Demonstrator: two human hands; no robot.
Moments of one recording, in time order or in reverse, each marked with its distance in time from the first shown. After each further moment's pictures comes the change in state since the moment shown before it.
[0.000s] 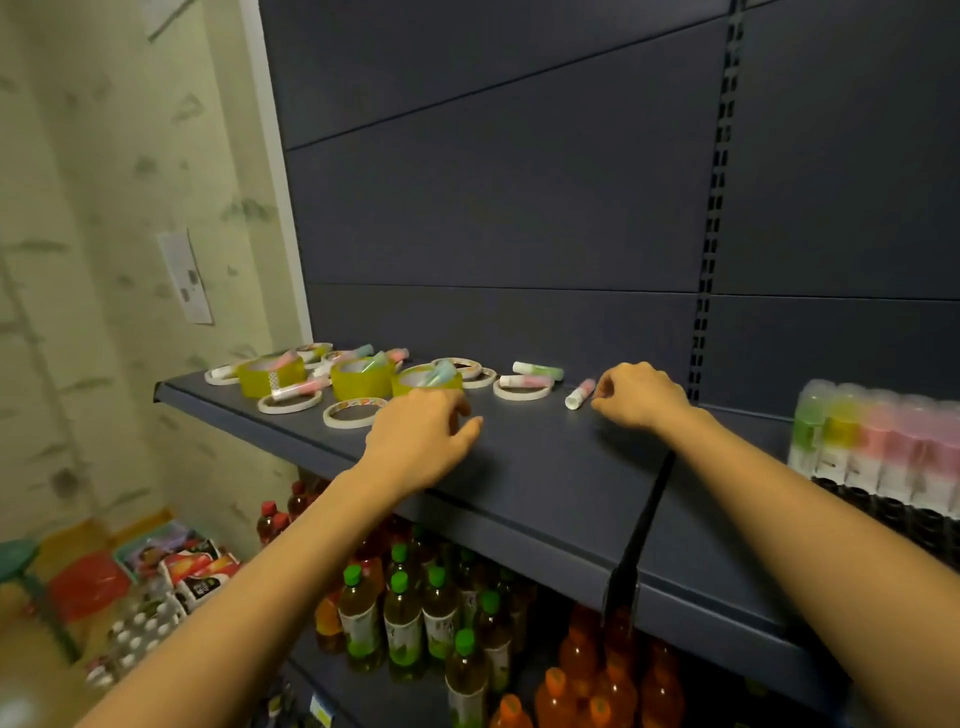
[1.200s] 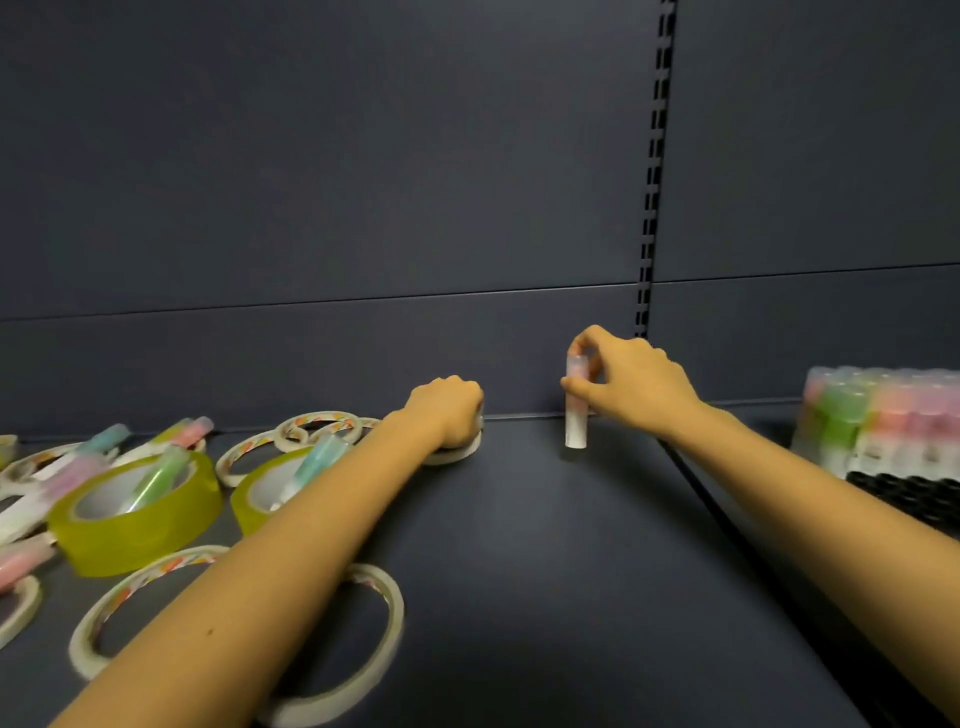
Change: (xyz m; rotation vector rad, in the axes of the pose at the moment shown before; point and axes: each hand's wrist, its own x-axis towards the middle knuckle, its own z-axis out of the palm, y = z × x) left_hand 0.232 -0.021 0.149 0.031 -0.477 0.497; right_hand 0.078 -0.012 0.013 -0.055 0.343 0.299
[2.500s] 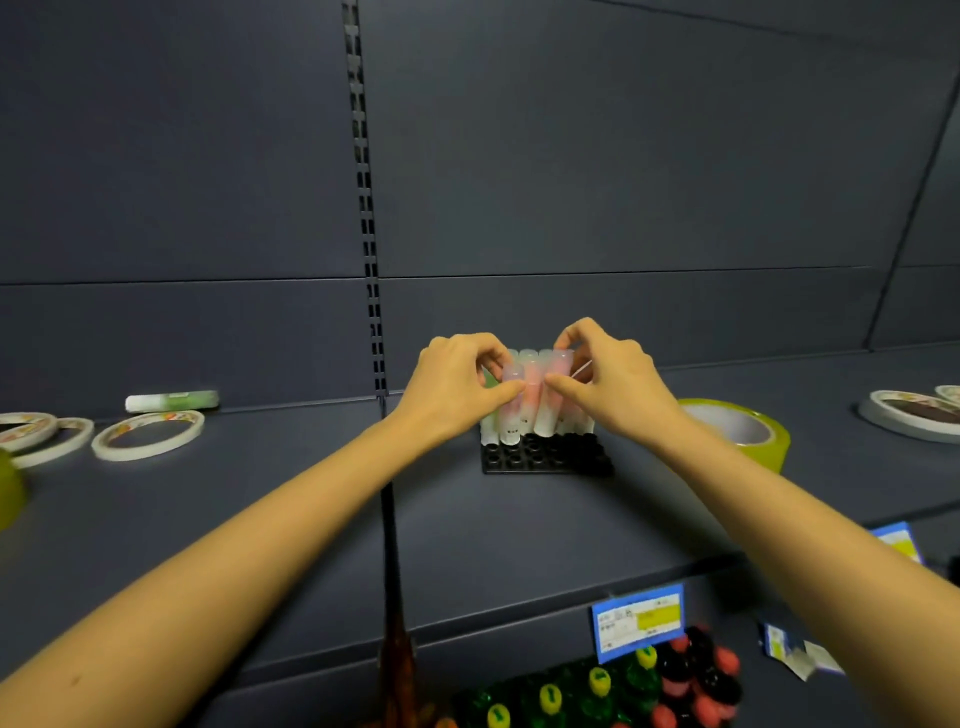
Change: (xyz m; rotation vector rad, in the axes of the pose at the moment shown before) left_hand -0.029 0.276 -0.044 -0.775 0.516 0.395; right_hand -0.117 0.194 -0.130 0.075 0.174 0.096
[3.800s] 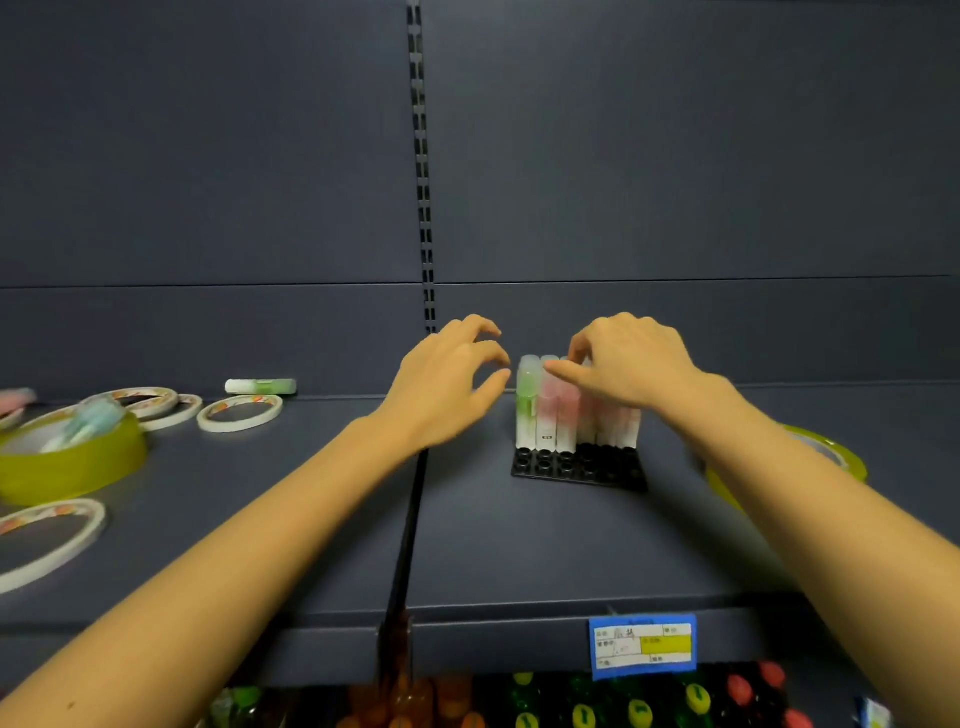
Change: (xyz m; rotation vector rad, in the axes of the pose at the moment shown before) left_hand -0.013 -0.011 -0.020 0.507 0.018 0.086; right_hand 0.034 -0.015 -0.011 -0.421 -0.090 -0.221
